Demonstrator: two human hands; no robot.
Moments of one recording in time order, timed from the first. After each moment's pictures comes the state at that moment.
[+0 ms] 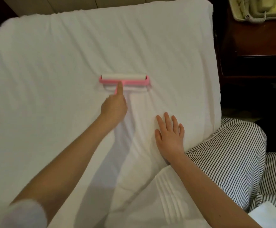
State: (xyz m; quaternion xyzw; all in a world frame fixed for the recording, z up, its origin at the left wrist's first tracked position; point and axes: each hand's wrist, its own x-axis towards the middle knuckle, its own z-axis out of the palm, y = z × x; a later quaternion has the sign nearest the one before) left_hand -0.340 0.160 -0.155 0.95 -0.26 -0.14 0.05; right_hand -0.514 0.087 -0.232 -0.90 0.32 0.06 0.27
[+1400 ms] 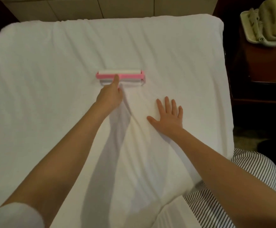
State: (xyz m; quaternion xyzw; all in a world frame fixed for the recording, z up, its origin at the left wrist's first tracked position) left_hand -0.214 0.111 -0.149 0.95 -0.25 -0.15 0.11; right_hand -0.376 -0.004 -0.226 -0.93 0.29 0.14 0.19
